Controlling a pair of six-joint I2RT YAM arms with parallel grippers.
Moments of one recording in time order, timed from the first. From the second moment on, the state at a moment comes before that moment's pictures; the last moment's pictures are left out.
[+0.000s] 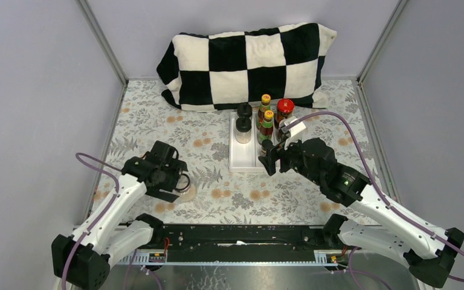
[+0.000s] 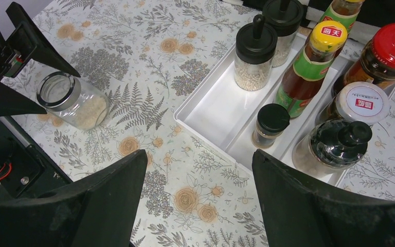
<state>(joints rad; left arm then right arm) -0.37 0.93 0.75 -1.08 -0.09 -1.62 0.87 0.85 0.86 -0.37 0.14 0.19</state>
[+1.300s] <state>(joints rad) -0.37 1.12 0.81 -0.99 -0.12 -1.67 0.87 0.82 0.84 -0.37 0.14 0.18</state>
